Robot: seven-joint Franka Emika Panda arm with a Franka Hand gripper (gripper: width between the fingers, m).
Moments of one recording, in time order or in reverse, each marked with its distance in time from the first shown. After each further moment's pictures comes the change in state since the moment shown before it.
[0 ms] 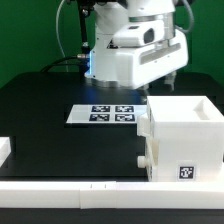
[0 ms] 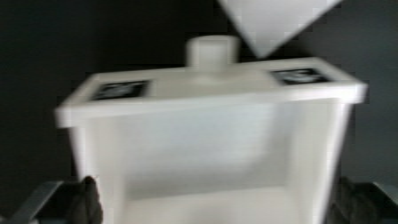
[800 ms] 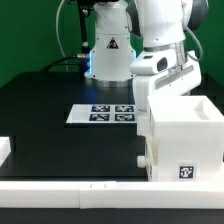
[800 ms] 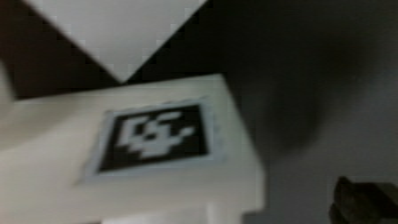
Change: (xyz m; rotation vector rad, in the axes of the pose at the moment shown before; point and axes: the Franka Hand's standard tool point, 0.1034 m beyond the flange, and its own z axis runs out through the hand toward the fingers) arm 0.003 -0.040 0.061 0.039 0.068 0.033
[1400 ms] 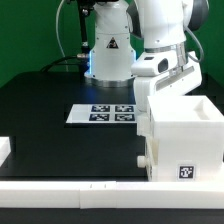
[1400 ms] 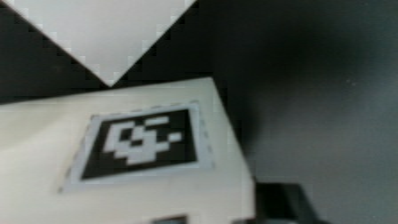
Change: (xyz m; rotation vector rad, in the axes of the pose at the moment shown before) arm -0.001 0.001 0.000 0.000 -0.001 0.002
